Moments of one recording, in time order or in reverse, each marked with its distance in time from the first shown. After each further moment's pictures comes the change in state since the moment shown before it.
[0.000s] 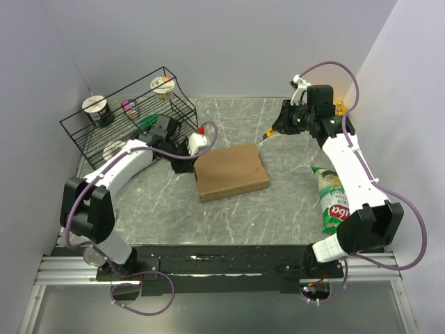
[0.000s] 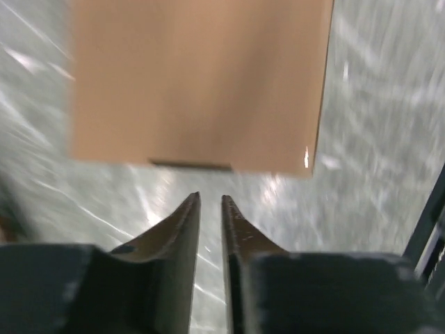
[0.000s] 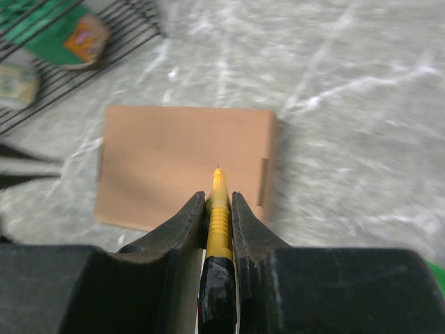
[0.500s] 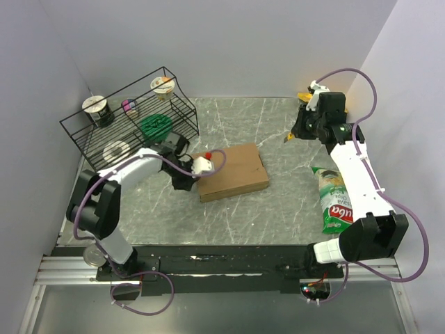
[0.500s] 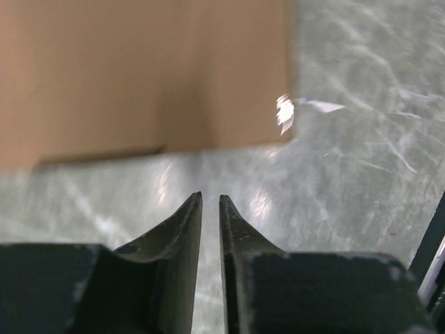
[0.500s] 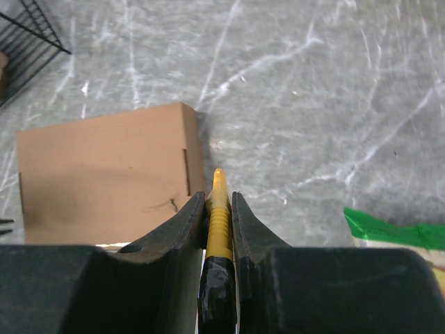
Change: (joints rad) left arm -0.047 0.045 -0.177 -0.016 -0.093 0.192; right arm -0.073 -0.087 -0.091 -0.006 0.206 -0.019
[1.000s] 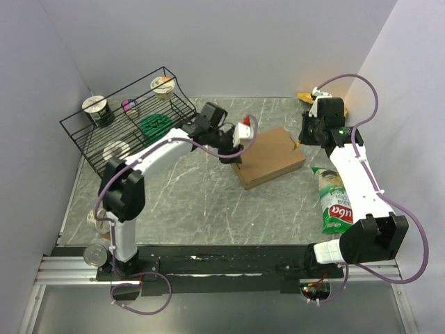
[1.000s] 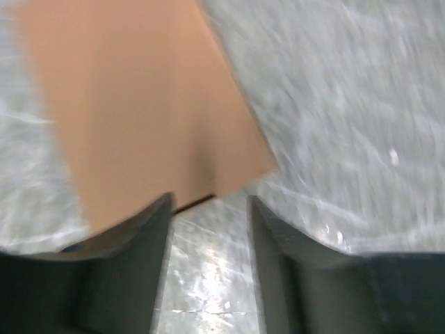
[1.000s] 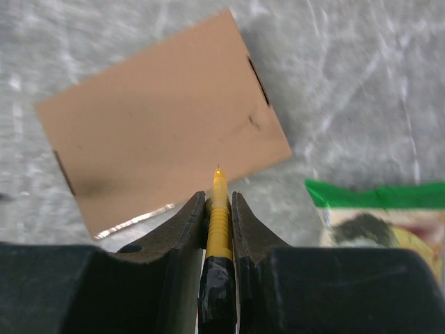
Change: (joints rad) left arm -0.205 0.294 0.551 0.159 0.229 -0.174; right arm -0.015 -0.014 -0.046 -0.032 0.141 -0.017
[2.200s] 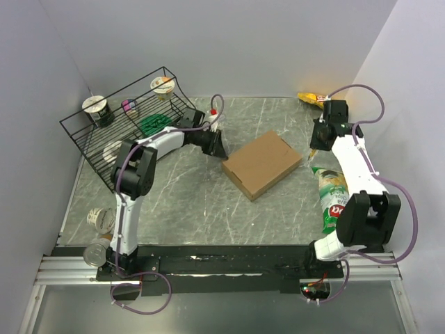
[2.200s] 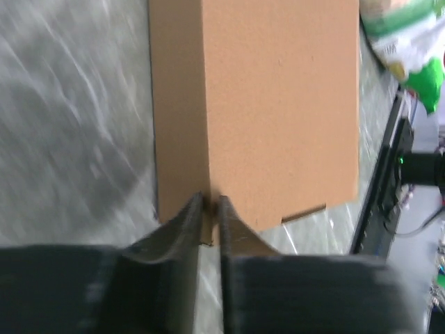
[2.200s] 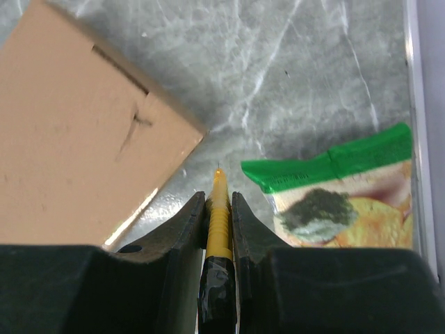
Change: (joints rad) left arm 0.227 0.283 -0.017 0.259 0.168 -0.801; right arm -0.126 0.122 -0.039 -0.027 0.108 0.031
